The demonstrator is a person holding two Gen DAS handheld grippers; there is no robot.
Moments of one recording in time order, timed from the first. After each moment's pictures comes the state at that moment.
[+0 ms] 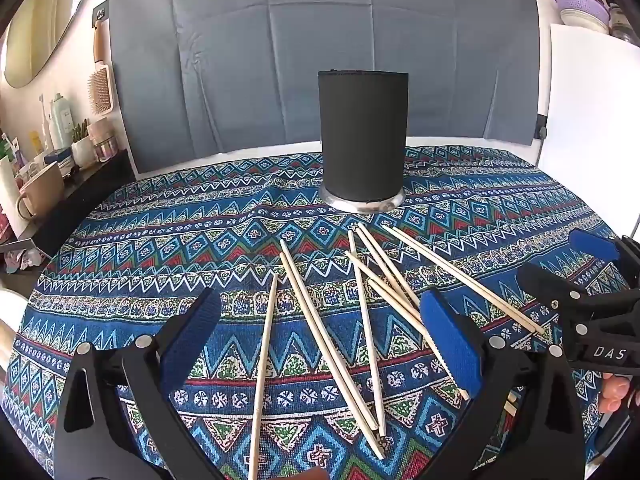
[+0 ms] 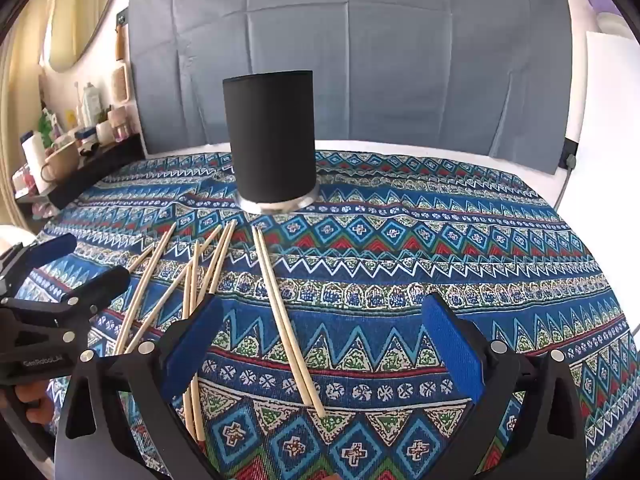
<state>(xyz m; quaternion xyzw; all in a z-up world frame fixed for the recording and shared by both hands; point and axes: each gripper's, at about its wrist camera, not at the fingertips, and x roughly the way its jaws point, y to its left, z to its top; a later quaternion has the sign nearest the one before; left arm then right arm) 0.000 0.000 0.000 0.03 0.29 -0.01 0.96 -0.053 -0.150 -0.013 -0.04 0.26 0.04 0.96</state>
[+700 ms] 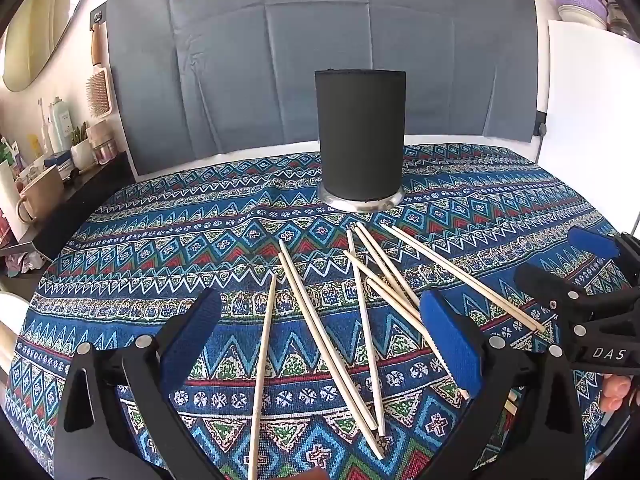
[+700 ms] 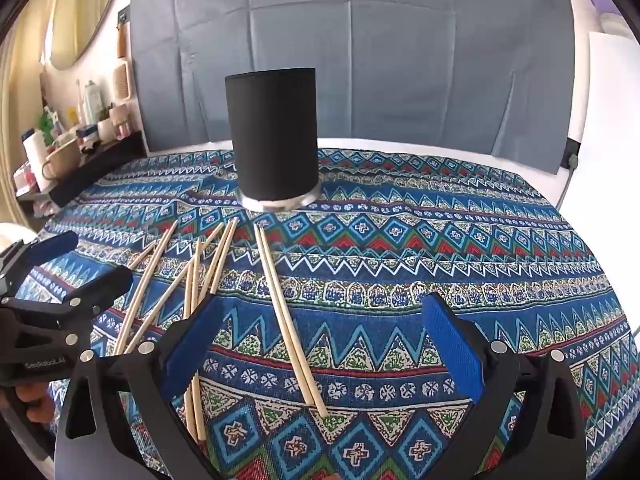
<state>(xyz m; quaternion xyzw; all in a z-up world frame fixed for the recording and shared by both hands) 0.000 -0.002 0.000 0.04 0.30 -0.01 0.95 -0.052 -0.148 -0.014 -0.04 0.27 0.05 0.96</state>
